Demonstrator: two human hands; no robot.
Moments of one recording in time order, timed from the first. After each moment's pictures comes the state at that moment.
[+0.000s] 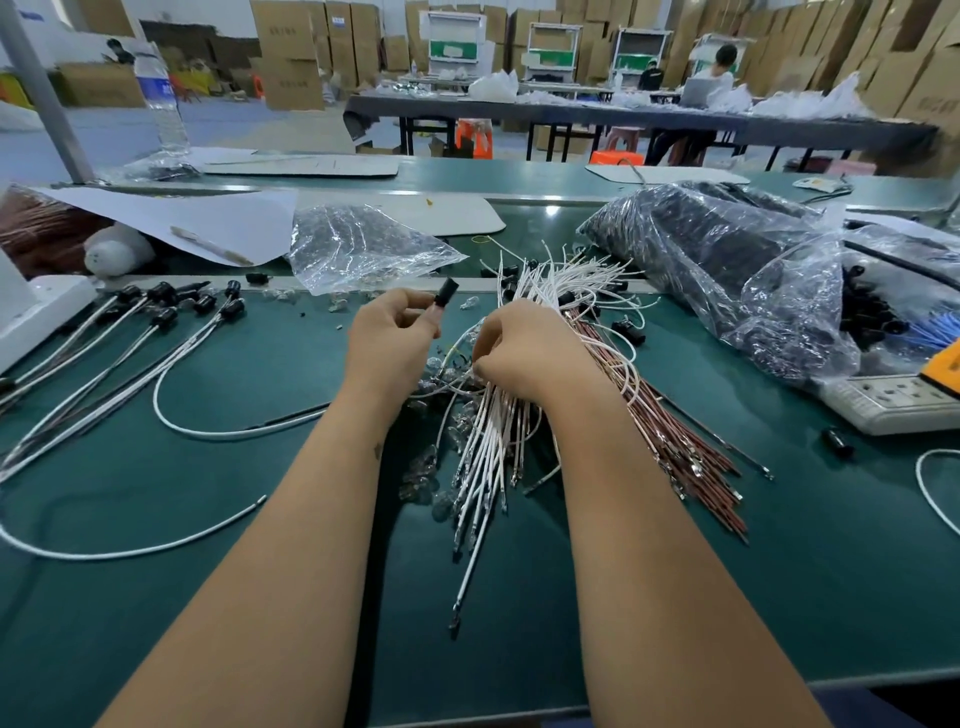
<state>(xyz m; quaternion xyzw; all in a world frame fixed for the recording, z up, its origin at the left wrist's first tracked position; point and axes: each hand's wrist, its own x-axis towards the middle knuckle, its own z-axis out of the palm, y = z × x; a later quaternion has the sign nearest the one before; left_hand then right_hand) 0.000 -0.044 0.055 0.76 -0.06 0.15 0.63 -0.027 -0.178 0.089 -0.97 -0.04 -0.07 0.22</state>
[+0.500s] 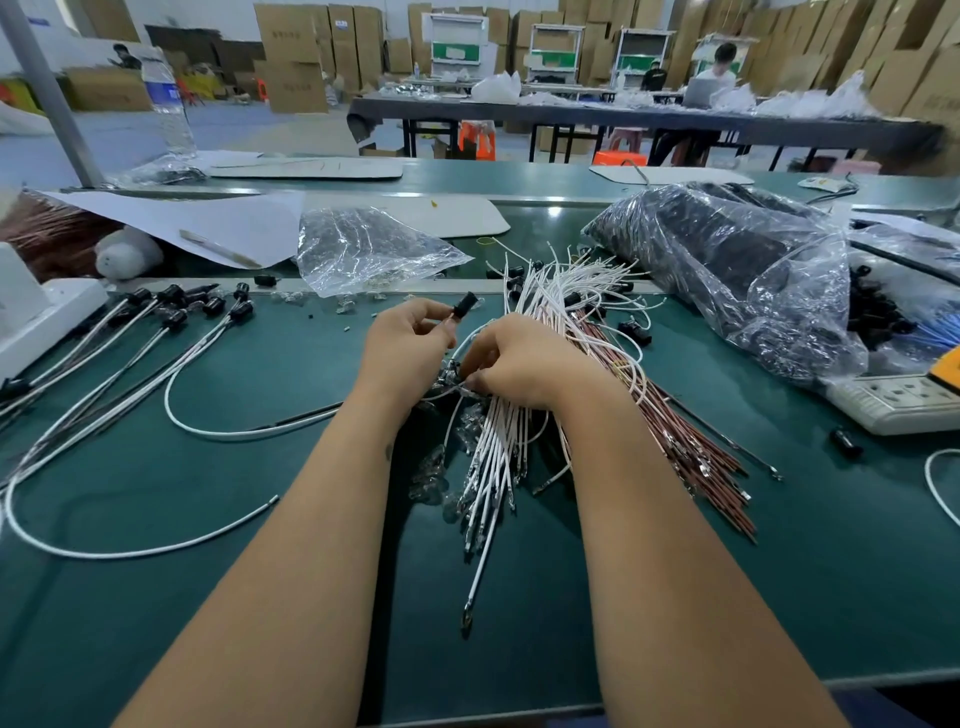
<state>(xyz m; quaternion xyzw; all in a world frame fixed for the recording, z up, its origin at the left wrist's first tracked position) -0.001 -0.046 0.055 0.78 -0.06 0.12 0.61 -0.024 -0.178 0.087 -0.96 -0.10 0.03 0.27</state>
